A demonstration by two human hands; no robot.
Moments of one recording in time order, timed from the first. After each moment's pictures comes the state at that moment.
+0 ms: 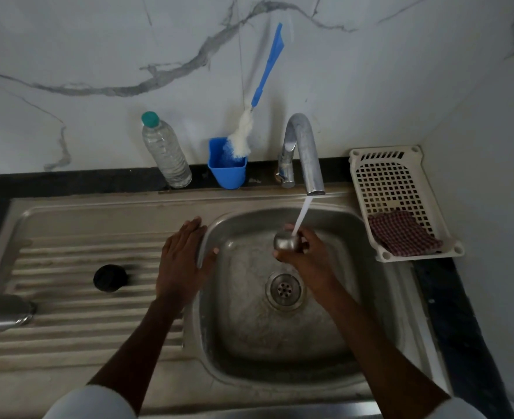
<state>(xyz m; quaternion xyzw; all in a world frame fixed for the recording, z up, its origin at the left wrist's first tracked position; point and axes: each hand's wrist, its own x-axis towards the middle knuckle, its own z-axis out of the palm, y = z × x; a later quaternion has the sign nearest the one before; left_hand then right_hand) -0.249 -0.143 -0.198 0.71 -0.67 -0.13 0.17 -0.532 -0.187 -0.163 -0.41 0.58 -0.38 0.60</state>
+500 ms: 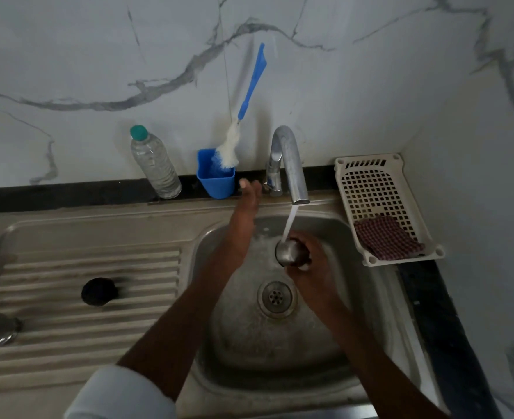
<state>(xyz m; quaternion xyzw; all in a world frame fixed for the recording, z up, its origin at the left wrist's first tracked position) -0.391 -0.238 -0.102 0.56 -0.34 -0.62 0.42 -0.554 -0.169 -0.151 -0.55 0.60 -0.38 0.44</state>
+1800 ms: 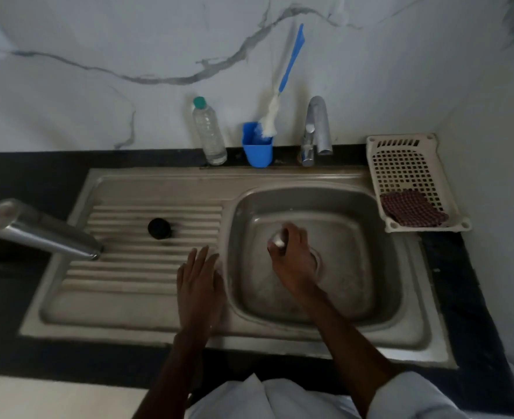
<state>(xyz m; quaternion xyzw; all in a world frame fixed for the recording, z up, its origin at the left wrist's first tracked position) -0.293 0.024 -0.169 0.80 -0.57 -0.07 0.18 -0.488 -0.085 -0.146 -0.64 0.63 -0.27 0.36</state>
